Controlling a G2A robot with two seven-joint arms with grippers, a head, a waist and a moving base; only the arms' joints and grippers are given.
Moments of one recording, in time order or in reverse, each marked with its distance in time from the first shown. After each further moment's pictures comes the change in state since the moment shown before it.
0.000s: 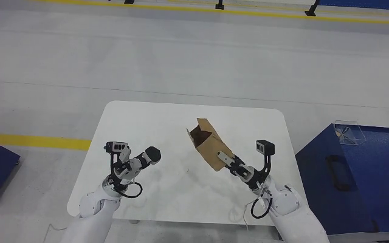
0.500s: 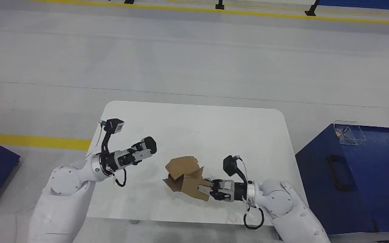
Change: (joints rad) left arm -0.167 0.056 -0.103 -0.110 0.664 0.007 -0.120; right arm 0.012 0.031 -0.052 -0.089 -0.444 0.077 0.302
